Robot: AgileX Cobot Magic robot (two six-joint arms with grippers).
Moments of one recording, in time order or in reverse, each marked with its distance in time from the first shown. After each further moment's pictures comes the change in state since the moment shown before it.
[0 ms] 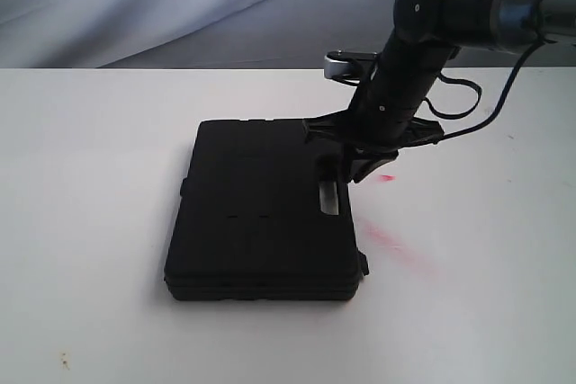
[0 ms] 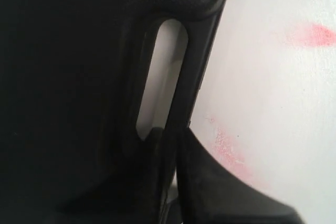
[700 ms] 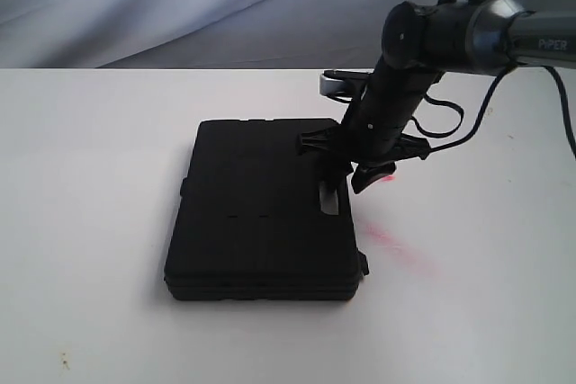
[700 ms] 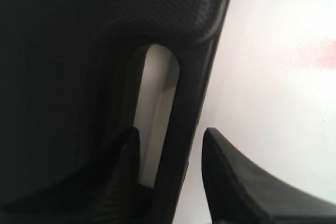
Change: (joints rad) left arm 0.000 0.000 0.000 0.000 0.000 0.000; right arm 0.000 0.082 -0.002 0.017 -0.081 0.015
